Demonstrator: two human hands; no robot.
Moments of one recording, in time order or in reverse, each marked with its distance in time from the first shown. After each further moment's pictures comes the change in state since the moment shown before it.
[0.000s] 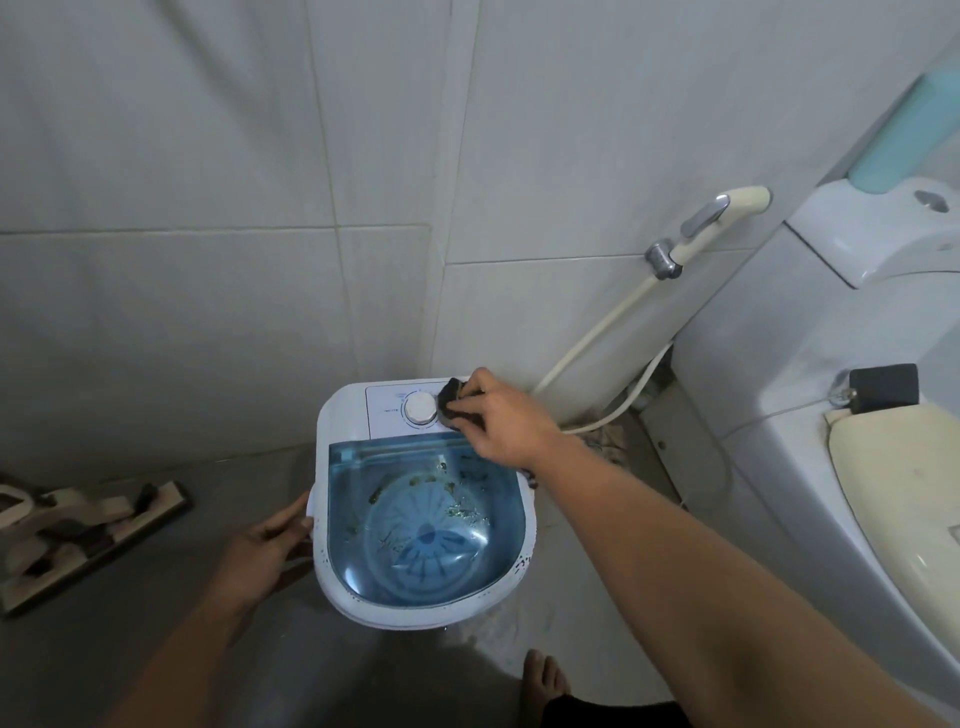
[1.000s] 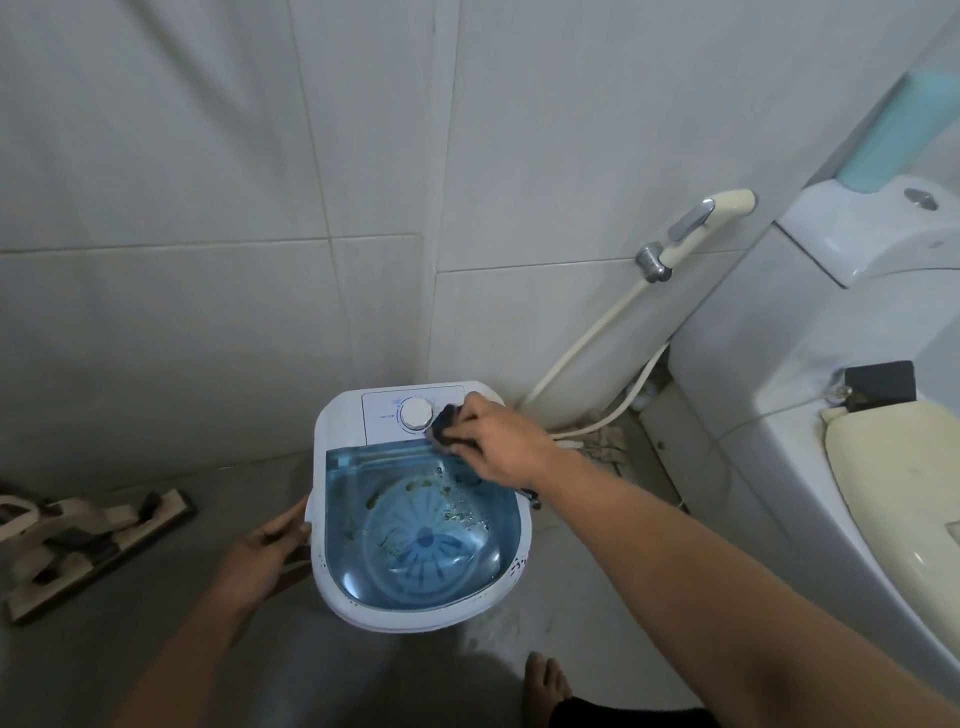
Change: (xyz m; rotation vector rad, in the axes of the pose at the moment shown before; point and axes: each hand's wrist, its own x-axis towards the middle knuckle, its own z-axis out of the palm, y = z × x) left_hand -0.004 0.005 0.005 0.018 0.006 -0.004; right_hand -0.017 0.002 0.002 0.021 -0.109 -0.028
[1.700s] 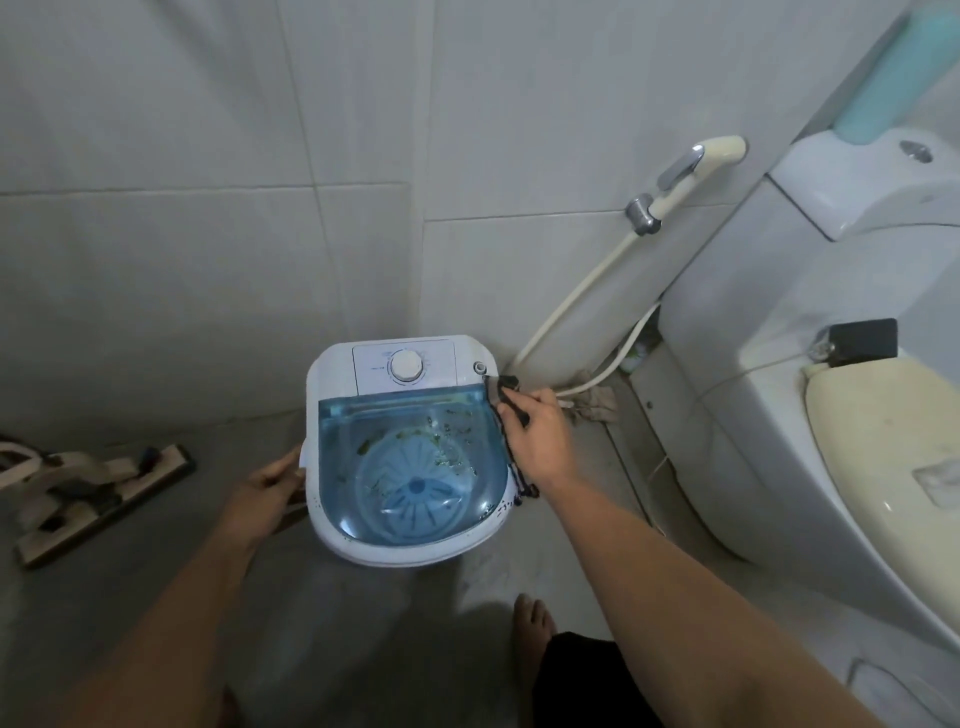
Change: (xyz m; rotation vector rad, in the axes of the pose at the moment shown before) left_hand -0.005 -0.001 0.009 -0.018 0.027 0.014; right_hand -0.069 0.012 0.047 0.437 0.476 0.542
